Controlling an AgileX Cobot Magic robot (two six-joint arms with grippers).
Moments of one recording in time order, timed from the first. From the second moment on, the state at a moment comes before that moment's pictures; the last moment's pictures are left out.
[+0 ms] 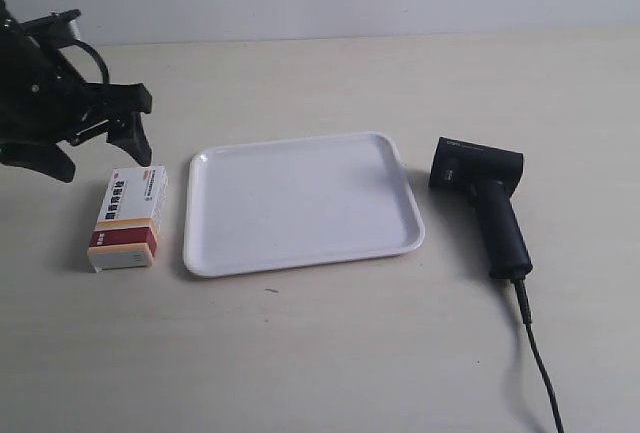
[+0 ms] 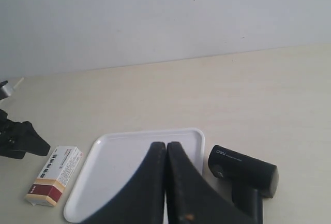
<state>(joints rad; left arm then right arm) -0.23 1.80 -1.18 -0.21 0.83 -0.13 0.16 0.68 -0.61 0.84 0.58 -0.52</state>
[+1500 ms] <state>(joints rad) -0.33 2.00 -1.28 0.01 0.85 -0.36 0.16 0.68 -0.61 0.83 0.61 -0.52</state>
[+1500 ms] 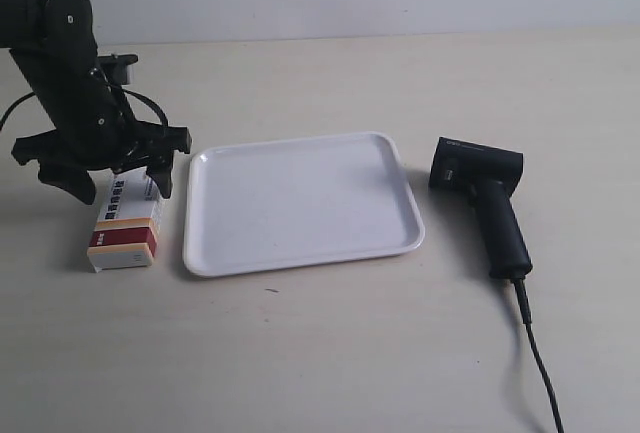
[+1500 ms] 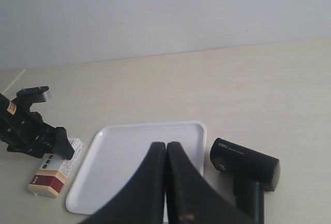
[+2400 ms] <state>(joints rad) -0.33 2.04 -1.28 0.01 0.82 -0.36 0.16 0.68 -0.61 0.83 0.61 -0.52</state>
